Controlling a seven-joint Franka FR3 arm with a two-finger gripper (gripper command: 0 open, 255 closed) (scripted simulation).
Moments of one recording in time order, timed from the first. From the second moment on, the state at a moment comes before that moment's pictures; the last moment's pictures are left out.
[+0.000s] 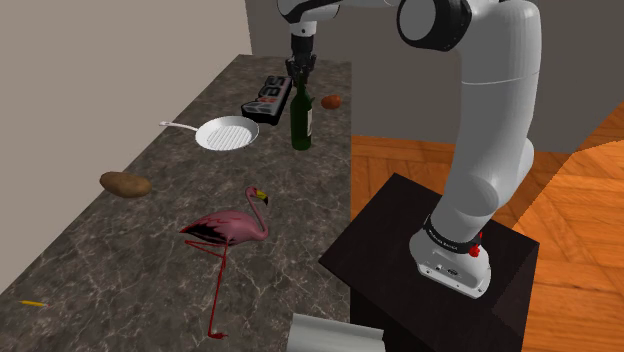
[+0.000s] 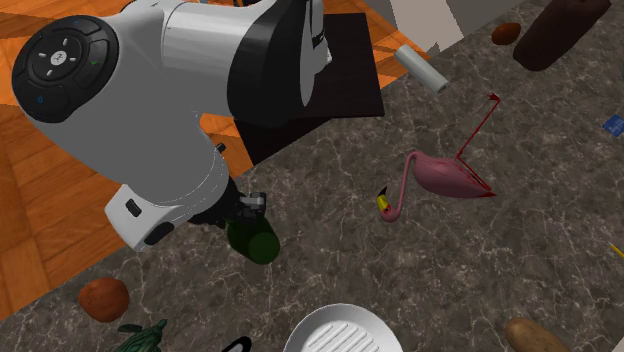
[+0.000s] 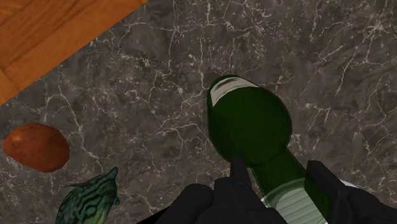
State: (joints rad) arm -0.13 0.41 -0.12 -1.48 0.11 1.89 -0.27
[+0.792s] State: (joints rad) arm -0.13 0.40 -0.13 -1.43 0.11 1.83 -0.26
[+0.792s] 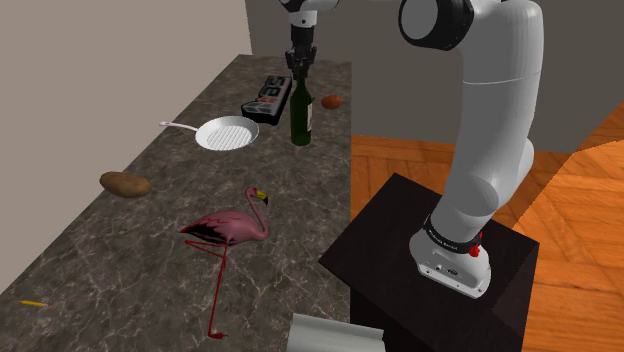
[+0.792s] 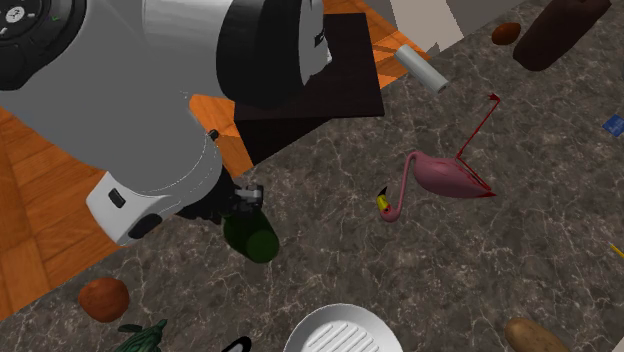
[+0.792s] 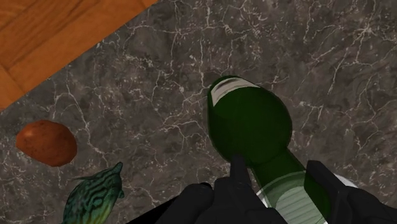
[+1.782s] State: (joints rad) arm -0.15 0.43 -0.13 -1.18 0.11 1.61 -0.25
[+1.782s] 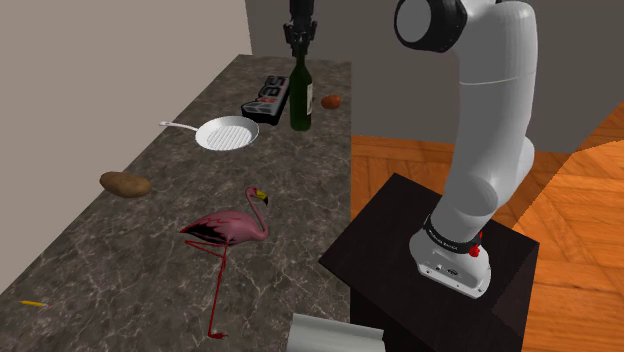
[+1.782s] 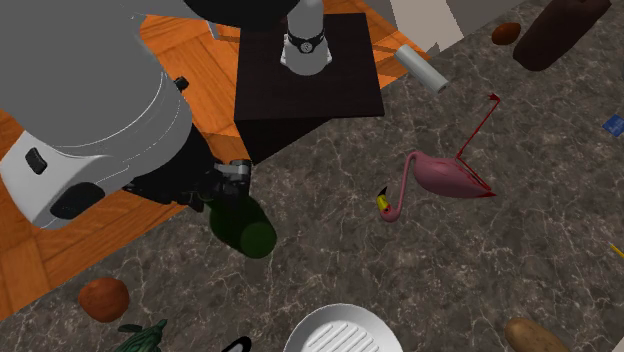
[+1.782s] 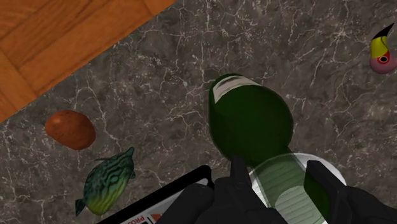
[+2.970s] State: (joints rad) arm -0.02 0.00 -0.06 -1.55 0.05 1.56 -0.06
